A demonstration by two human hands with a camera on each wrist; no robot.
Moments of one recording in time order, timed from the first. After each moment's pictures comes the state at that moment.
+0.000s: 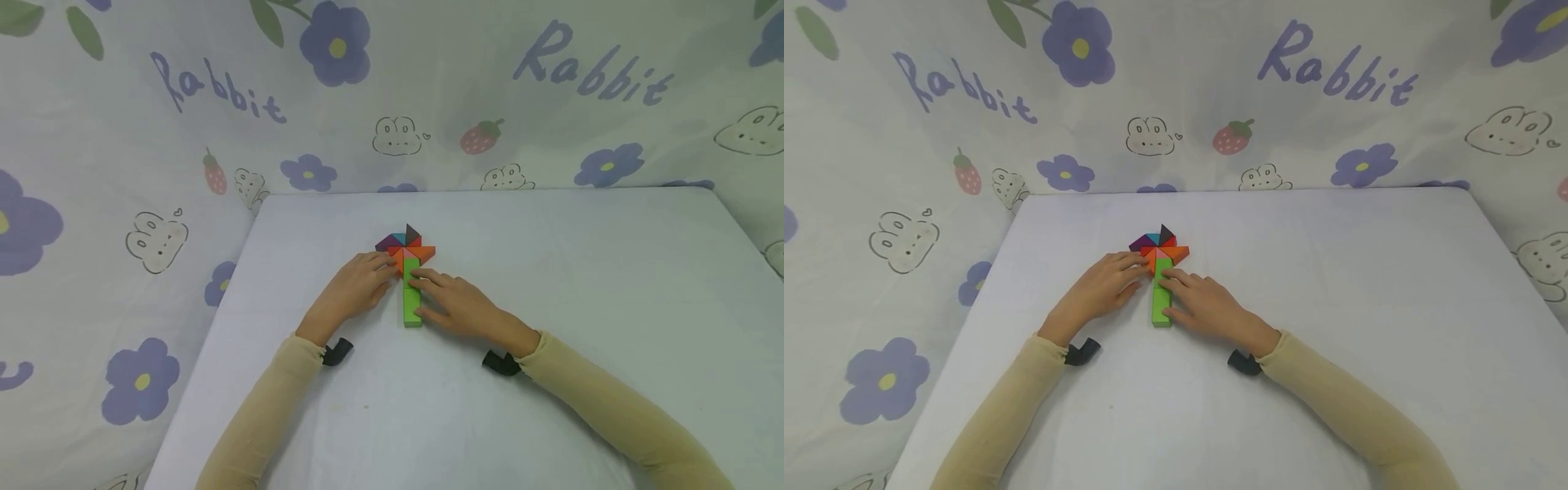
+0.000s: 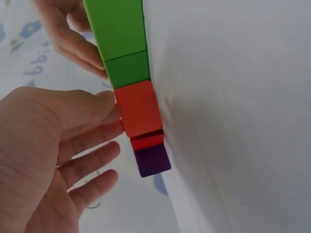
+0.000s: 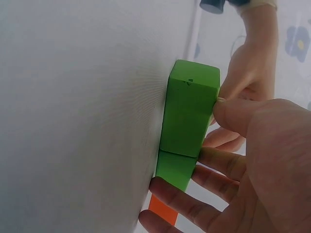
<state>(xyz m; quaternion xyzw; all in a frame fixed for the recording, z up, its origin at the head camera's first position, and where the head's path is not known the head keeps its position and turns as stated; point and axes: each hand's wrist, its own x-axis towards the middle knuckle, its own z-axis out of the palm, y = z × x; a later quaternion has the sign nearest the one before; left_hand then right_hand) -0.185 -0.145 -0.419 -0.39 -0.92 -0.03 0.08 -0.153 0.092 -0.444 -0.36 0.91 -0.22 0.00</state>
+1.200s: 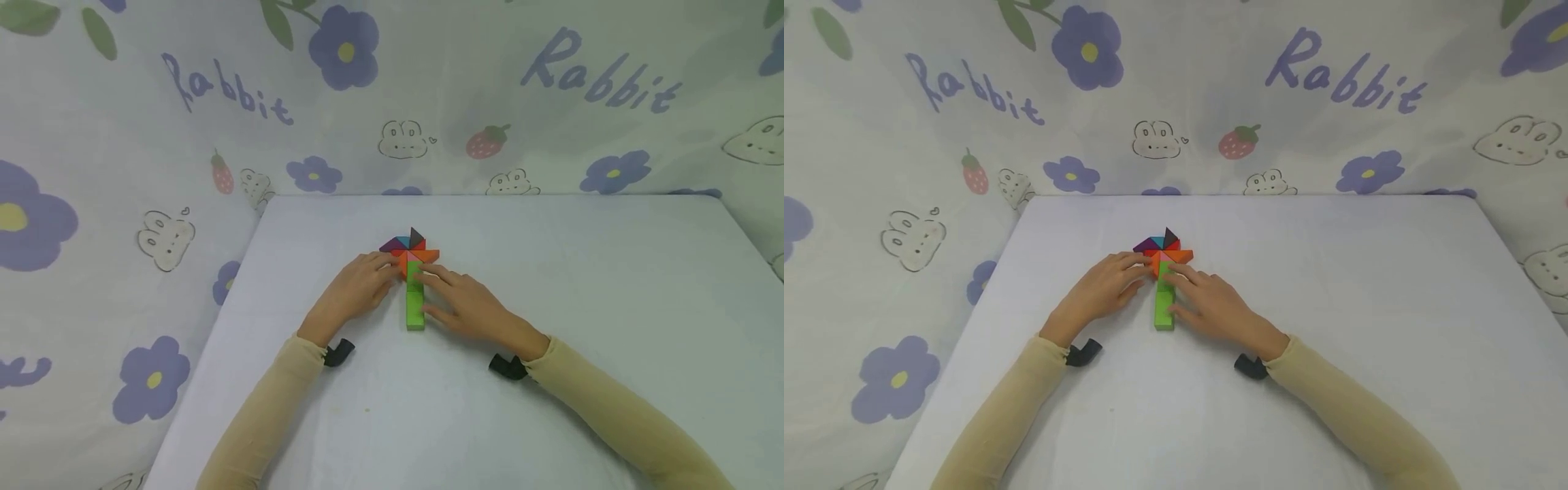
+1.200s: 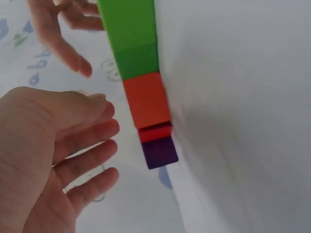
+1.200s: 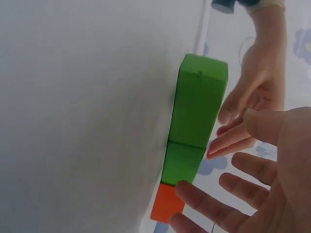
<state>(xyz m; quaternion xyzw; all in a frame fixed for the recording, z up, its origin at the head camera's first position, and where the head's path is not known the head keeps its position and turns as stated) -0.185 -0.148 -0.411 -0.37 -0.92 -0.05 0.07 -0.155 0.098 -0.437 -0.36 0.90 -0.22 -0.04</state>
